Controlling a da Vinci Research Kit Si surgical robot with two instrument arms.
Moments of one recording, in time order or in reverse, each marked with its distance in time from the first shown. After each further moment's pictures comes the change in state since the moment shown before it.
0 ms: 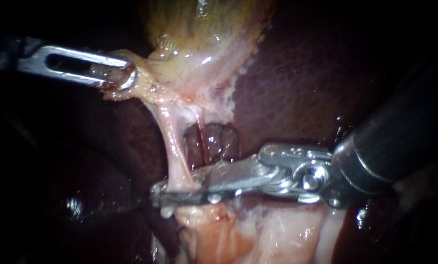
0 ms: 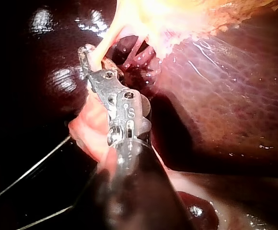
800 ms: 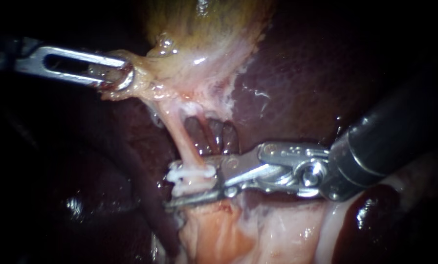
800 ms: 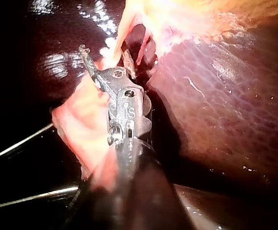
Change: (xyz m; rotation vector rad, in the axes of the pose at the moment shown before) right arm -0.001 0.003 0.000 -0.210 0.108 -0.220; left arm 0.000 0.000 0.000 -0.001 0.008 0.001
